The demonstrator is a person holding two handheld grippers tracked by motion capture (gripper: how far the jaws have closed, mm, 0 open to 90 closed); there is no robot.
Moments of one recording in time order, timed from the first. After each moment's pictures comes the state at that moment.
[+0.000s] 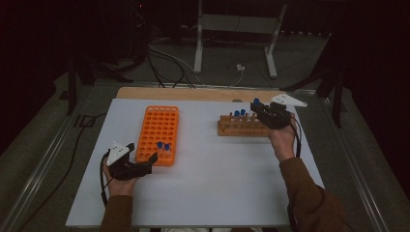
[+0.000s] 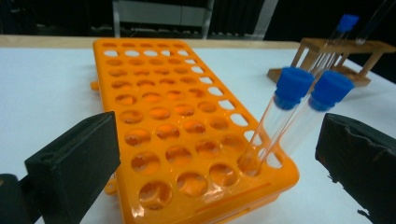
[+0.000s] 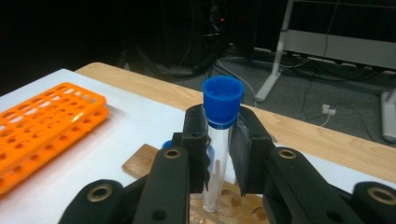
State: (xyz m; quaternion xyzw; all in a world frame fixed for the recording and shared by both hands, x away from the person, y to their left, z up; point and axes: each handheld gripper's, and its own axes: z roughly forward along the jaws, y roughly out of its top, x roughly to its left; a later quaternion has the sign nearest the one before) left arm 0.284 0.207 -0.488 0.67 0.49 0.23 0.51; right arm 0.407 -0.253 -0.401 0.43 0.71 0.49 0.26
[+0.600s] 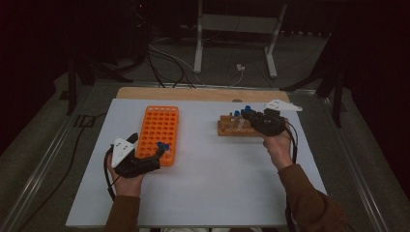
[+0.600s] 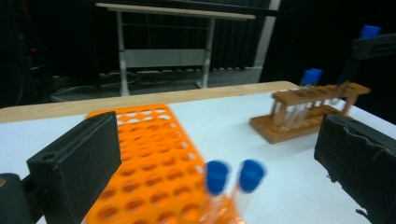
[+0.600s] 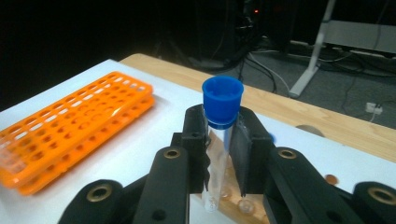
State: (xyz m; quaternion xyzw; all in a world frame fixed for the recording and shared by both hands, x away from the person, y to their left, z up) left arm 0.273 0.169 -0.438 0.65 0.44 0.29 0.54; right arm 0.386 -0.234 -0.400 0.40 0.74 0.50 0.21
